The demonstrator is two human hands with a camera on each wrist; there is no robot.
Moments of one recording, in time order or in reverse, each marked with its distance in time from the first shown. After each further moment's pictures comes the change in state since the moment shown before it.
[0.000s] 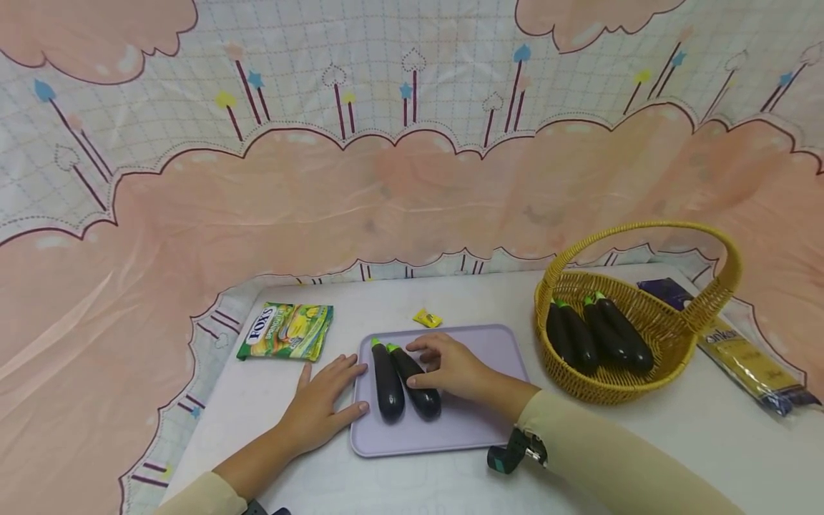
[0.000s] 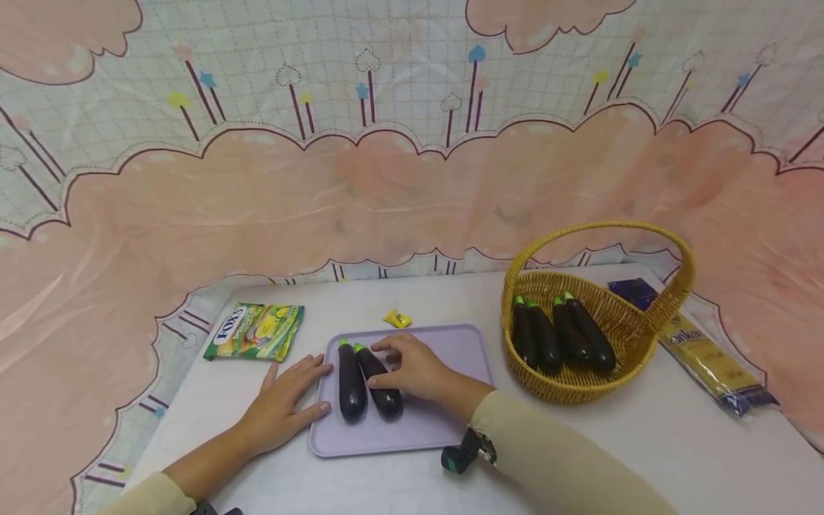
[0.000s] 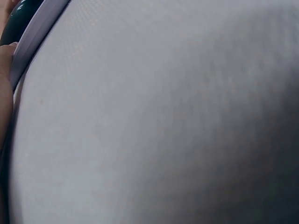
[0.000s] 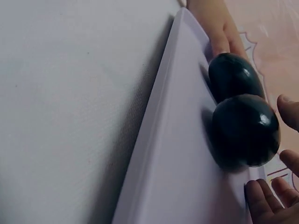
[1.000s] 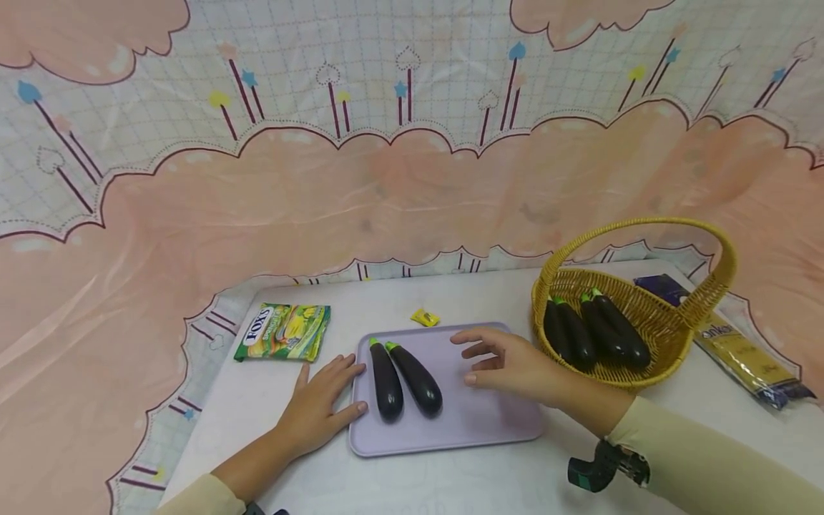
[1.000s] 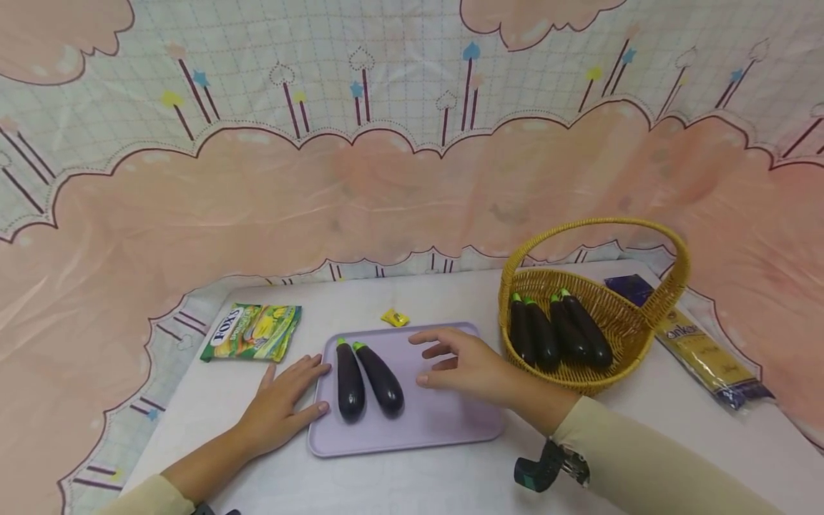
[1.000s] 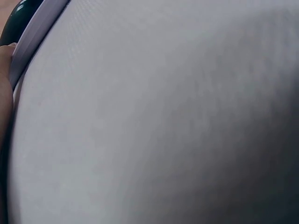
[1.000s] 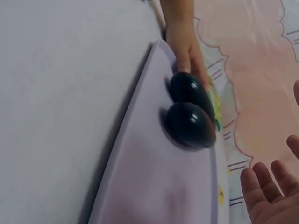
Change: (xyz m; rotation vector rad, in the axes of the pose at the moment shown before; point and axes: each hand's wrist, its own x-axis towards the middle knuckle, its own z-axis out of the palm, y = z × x) left_hand 0.000 -0.003 0.004 0.035 -0.008 -0.004; right_hand -0.078 -0.022 -0.079 0.128 -0.066 -0.013
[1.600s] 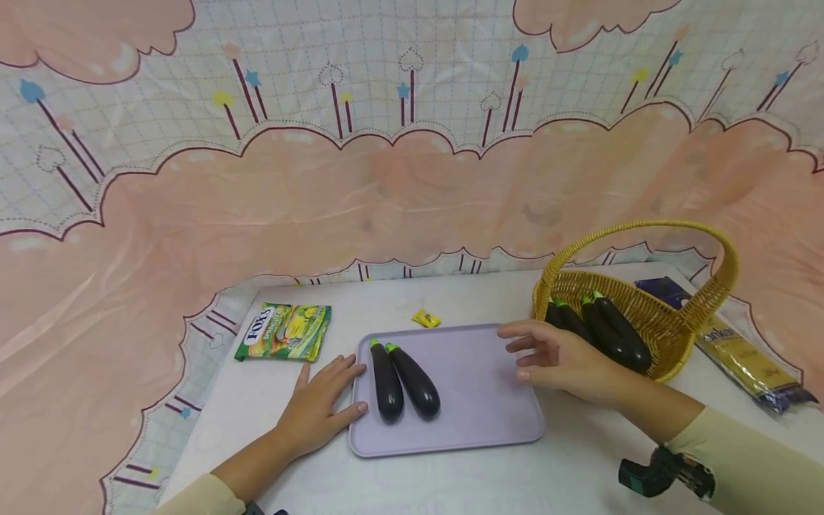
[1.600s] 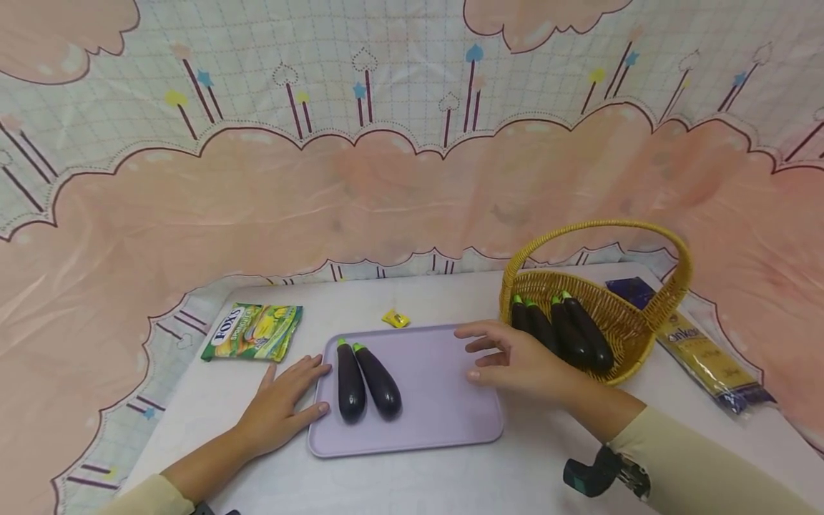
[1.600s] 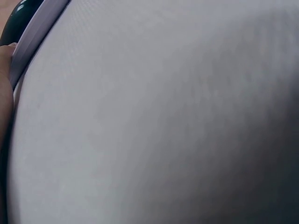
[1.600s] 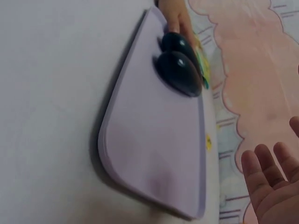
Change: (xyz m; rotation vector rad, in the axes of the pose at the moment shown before) left_hand 0.000 0.000 -0.001 0.019 -0.010 -0.010; right_hand -0.042 0.005 -0.051 -0.096 0.033 -0.064
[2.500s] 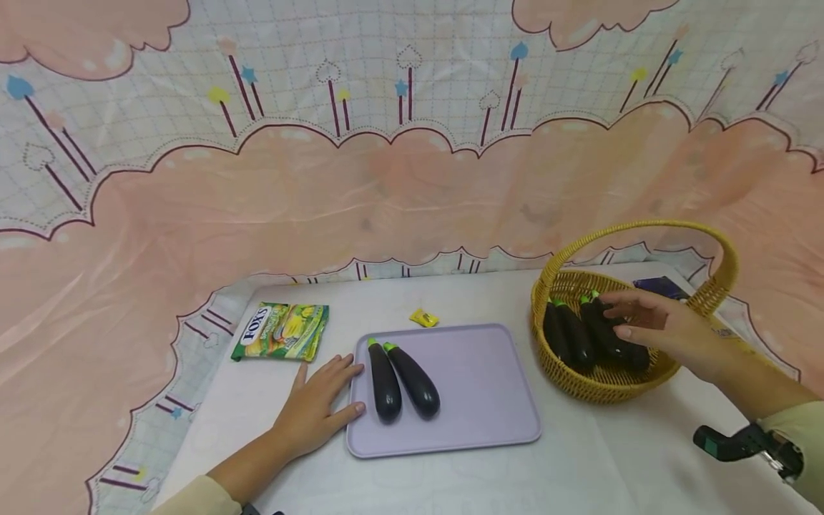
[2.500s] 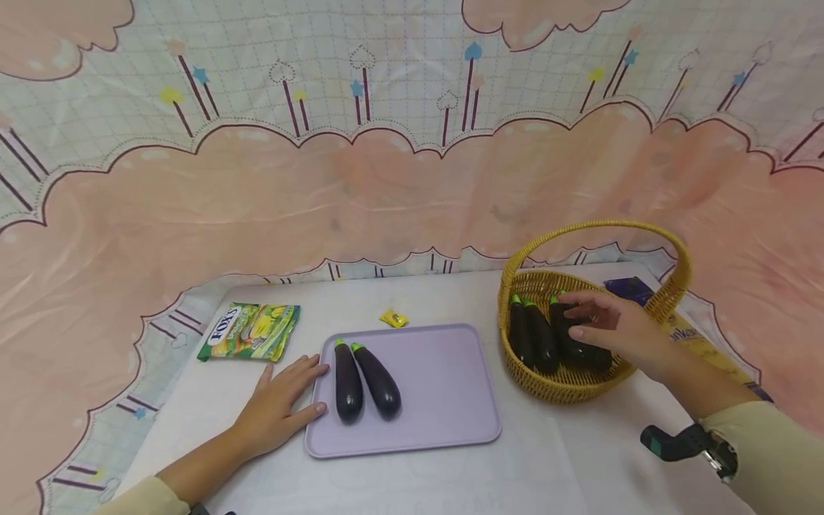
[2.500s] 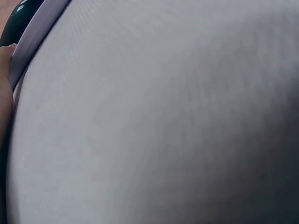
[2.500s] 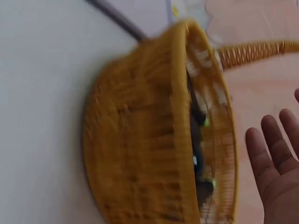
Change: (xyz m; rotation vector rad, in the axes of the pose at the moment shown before) left_hand 0.001 -0.002 0.004 -0.006 0.000 -0.003; right_hand -0.057 0.046 -0.117 -0.168 0.225 -0.050
